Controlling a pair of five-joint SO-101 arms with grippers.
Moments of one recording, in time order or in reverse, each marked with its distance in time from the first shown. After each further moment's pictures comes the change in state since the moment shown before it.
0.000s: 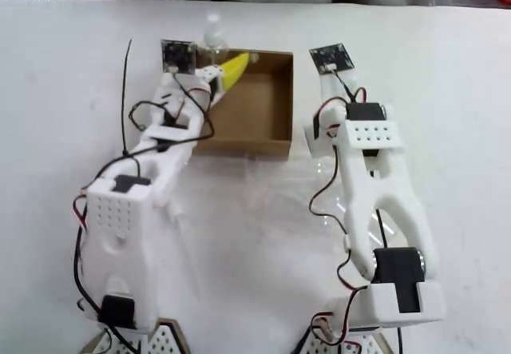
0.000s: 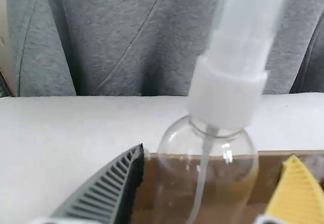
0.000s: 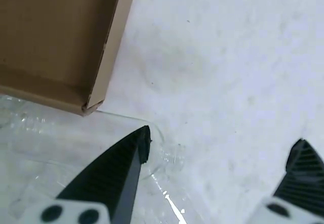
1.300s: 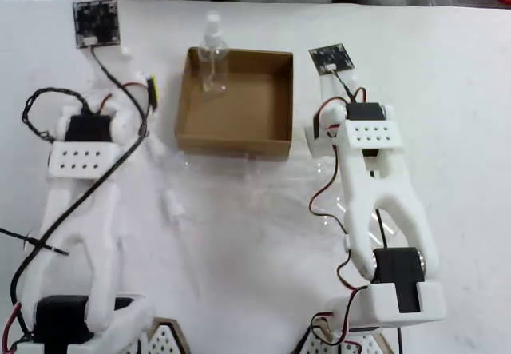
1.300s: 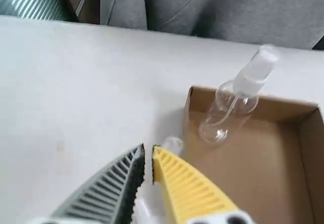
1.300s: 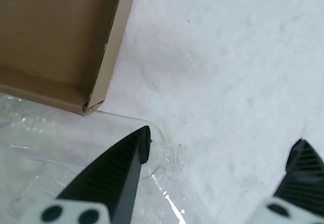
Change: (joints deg) left arm -8.8 -61.1 18.1 73.0 2.6; right arm 0.1 0.0 0.0 0.0 0.4
